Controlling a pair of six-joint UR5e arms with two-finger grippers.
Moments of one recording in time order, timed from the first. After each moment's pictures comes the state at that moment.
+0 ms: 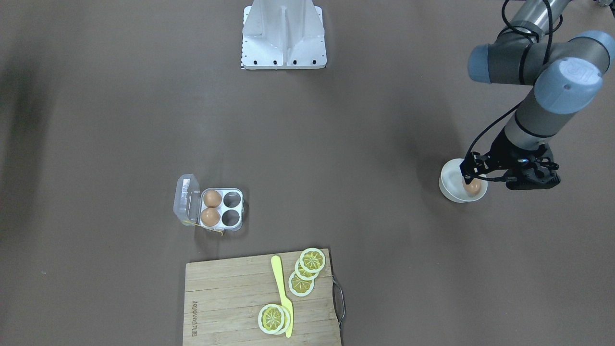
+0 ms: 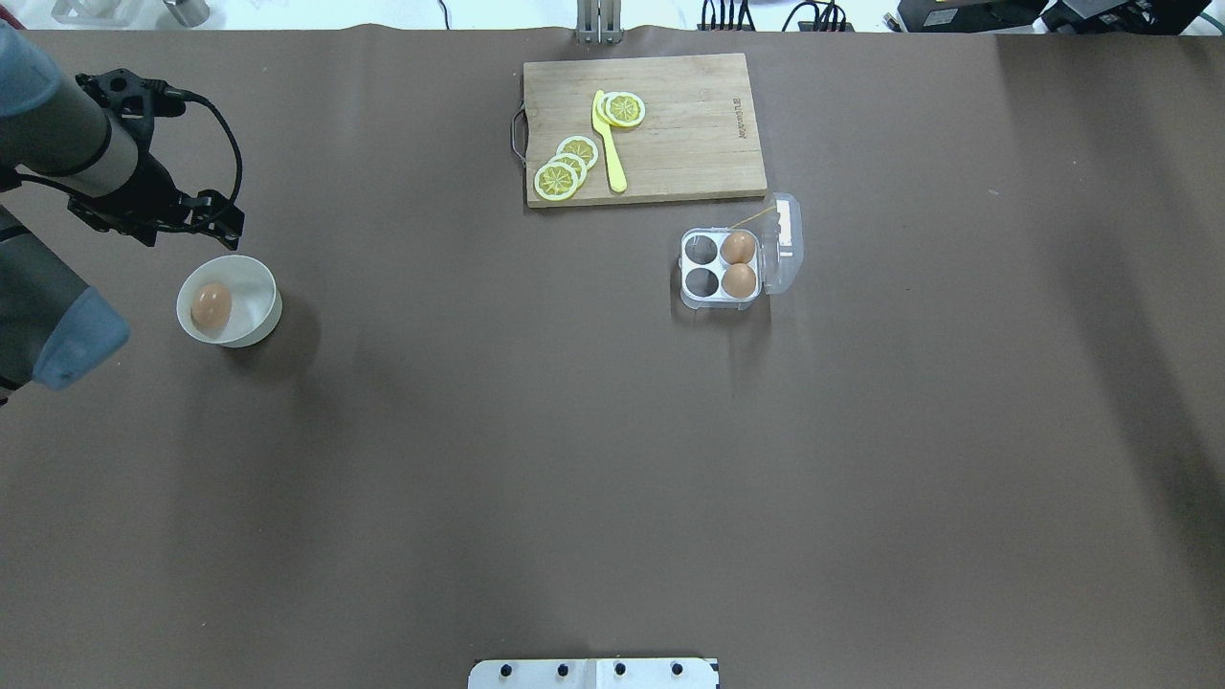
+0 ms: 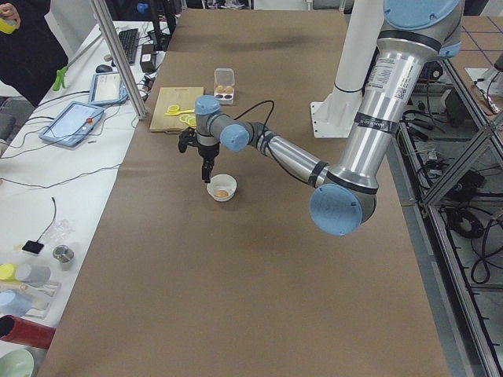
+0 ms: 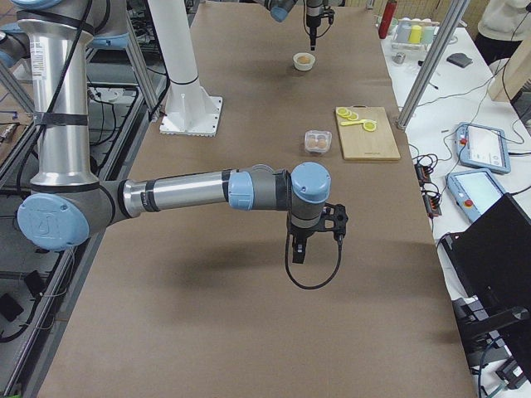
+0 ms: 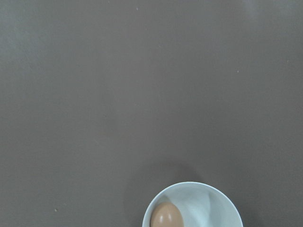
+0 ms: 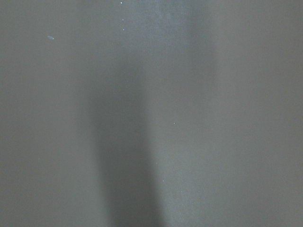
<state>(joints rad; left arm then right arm) -0.97 -1.88 -1.67 -1.73 -2.07 -0.80 1.56 -1.59 1.77 -1.71 2.41 0.09</state>
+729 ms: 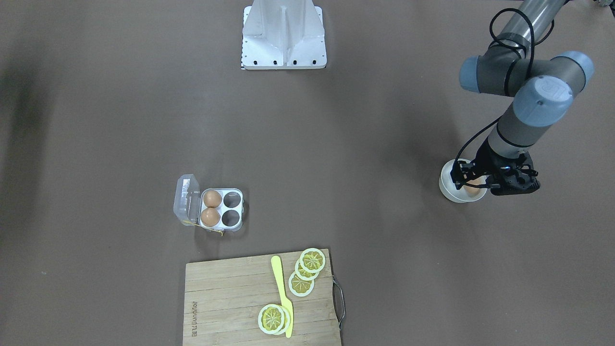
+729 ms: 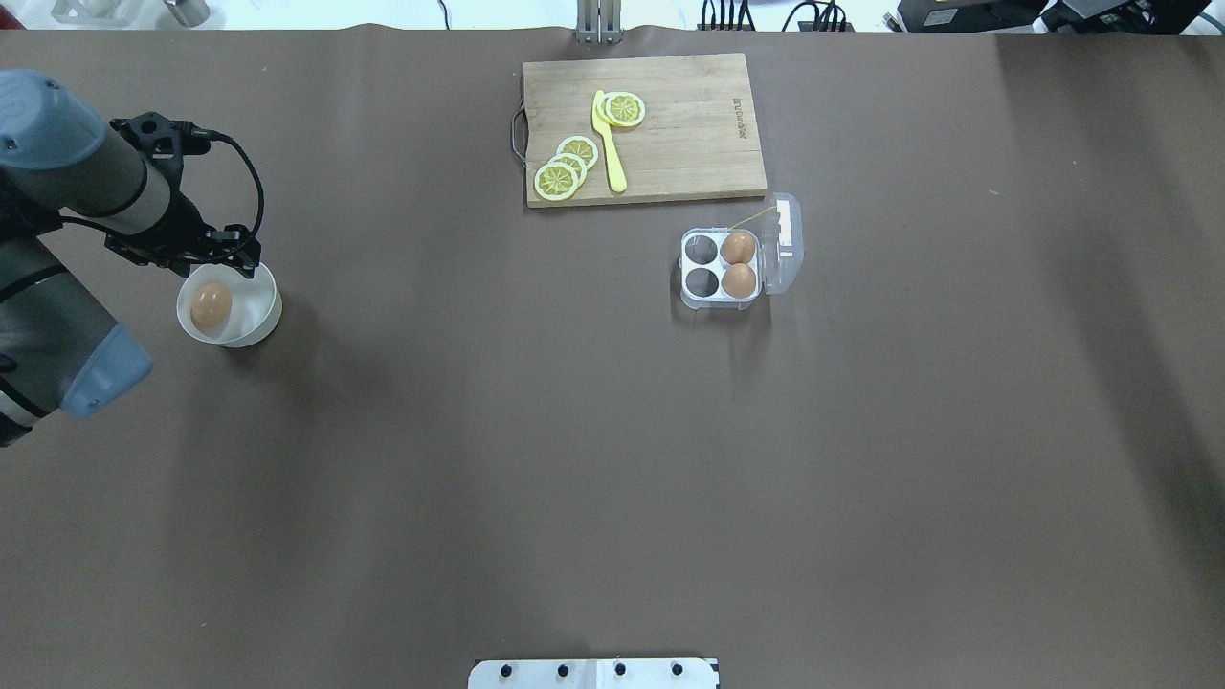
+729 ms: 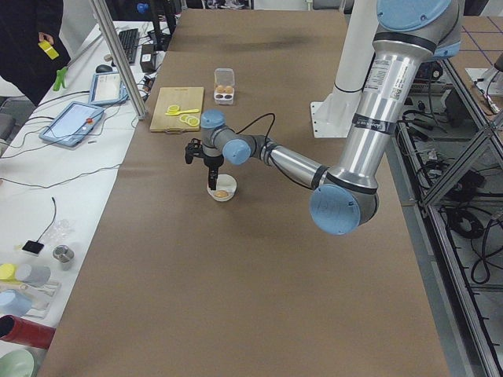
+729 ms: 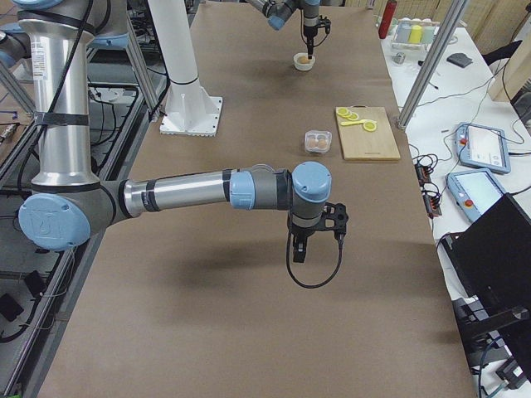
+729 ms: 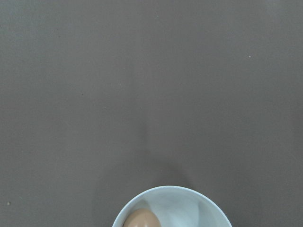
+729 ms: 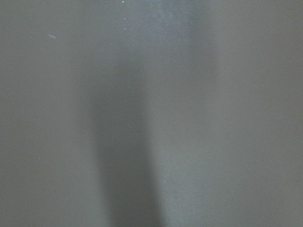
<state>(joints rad) -0.91 -1.87 -1.62 -1.80 -2.04 -0.85 1.55 -1.59 1.77 -1.71 2.41 0.09</state>
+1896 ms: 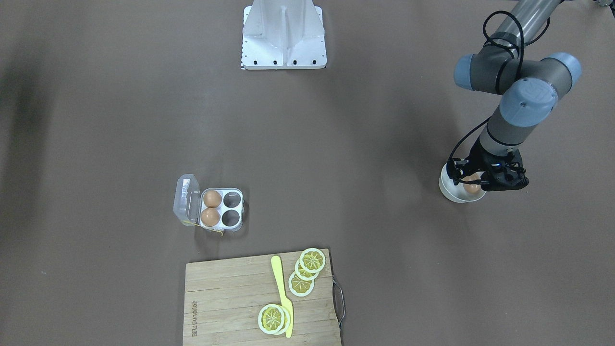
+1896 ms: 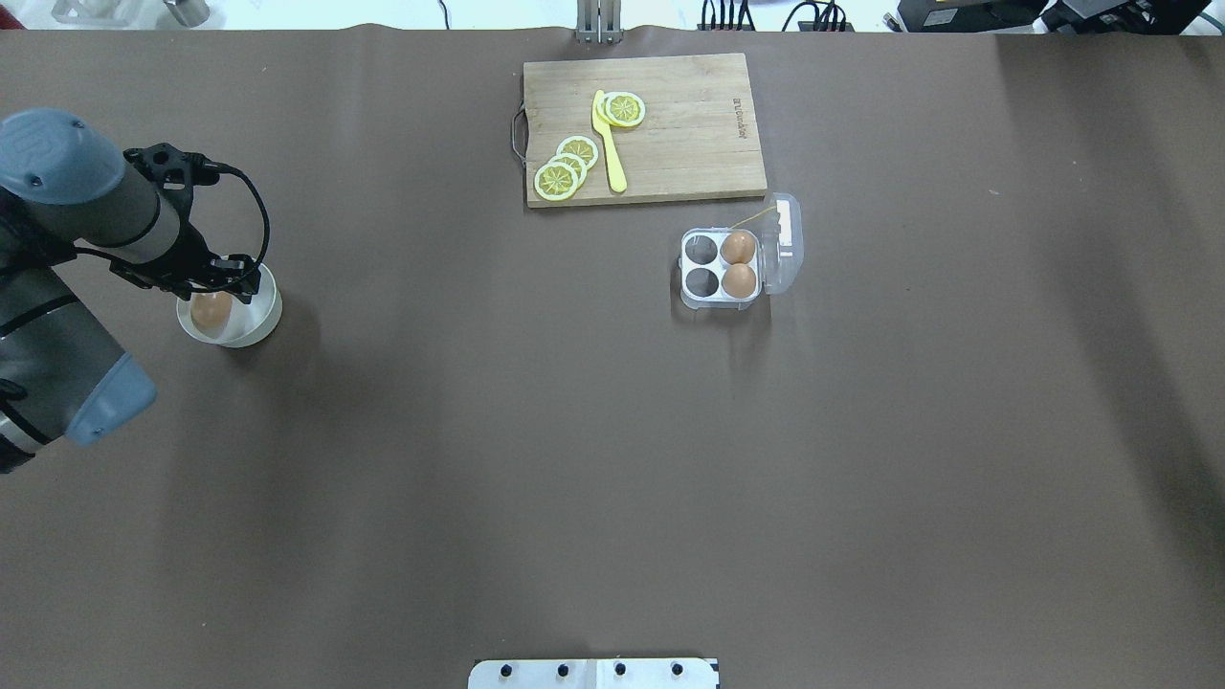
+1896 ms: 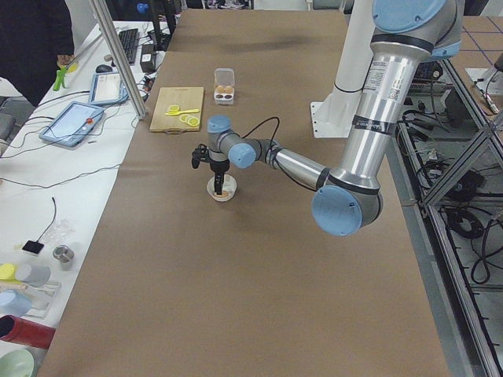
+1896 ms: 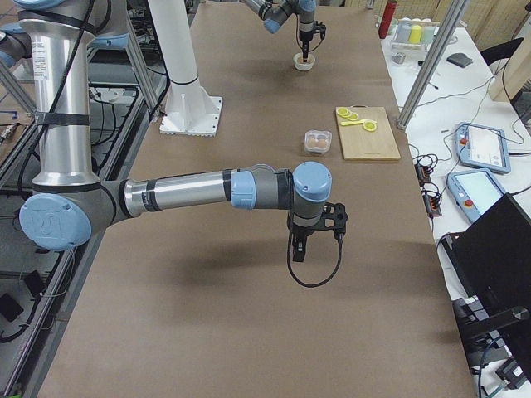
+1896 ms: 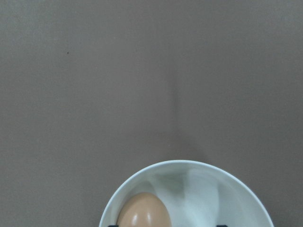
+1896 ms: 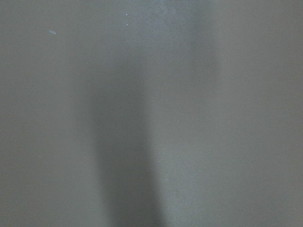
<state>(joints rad) -0.87 -1.84 -1.62 -1.79 -2.01 -0.84 1.54 -1.59 1.77 -1.71 2.41 0.09</state>
